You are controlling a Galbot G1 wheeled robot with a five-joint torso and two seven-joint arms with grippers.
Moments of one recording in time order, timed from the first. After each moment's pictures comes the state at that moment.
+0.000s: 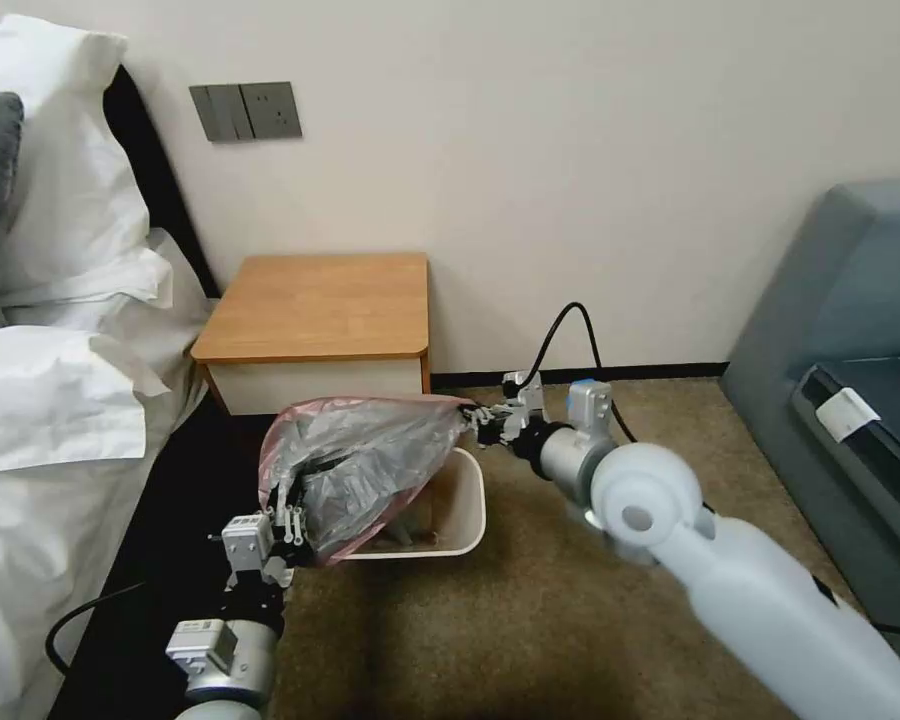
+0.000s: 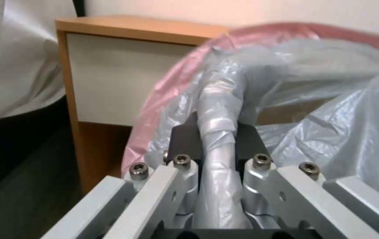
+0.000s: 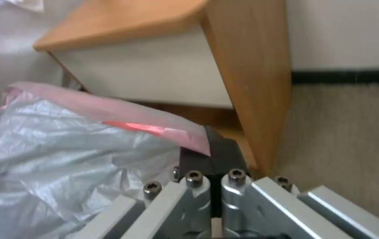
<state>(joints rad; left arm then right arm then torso) 1.79 -1.46 -0.56 -2.22 -0.23 -0.04 -0.06 -0.78 0.92 -0.07 2.07 1.32 -0.64 0.46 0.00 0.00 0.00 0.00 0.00</state>
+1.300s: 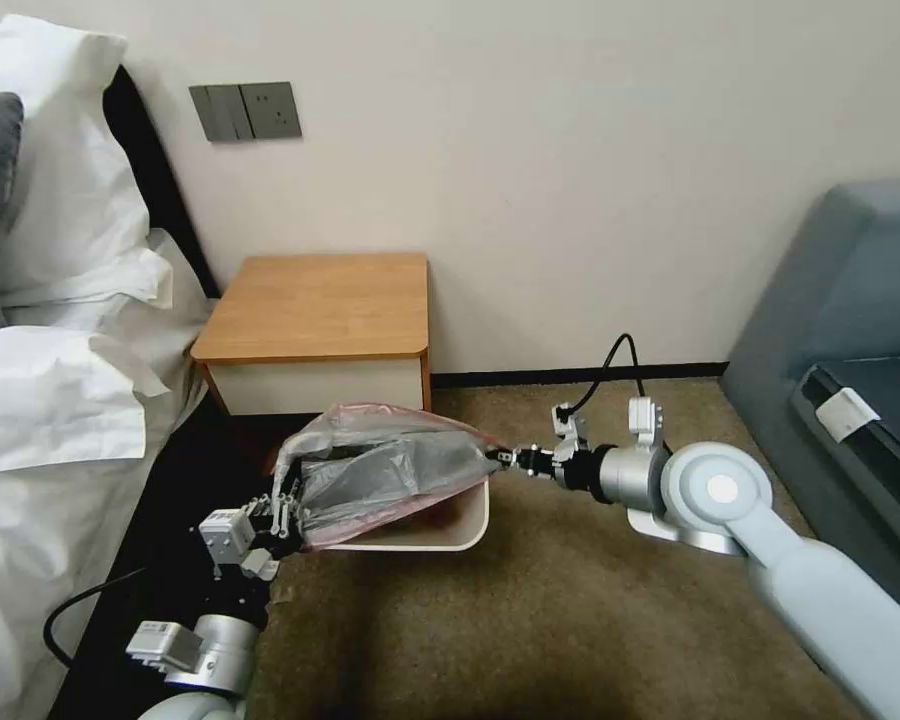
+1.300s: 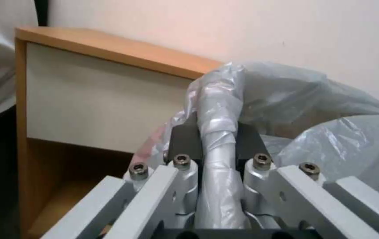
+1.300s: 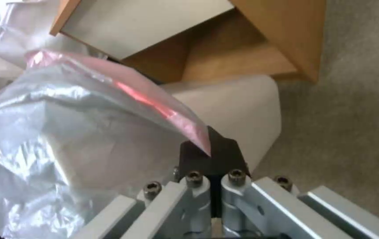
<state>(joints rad) 1.77 -1.45 -0.64 -2.18 -0.44 -0.12 0.17 -0.95 0.89 0.11 2.00 1.70 -0.73 0.38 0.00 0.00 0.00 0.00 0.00</state>
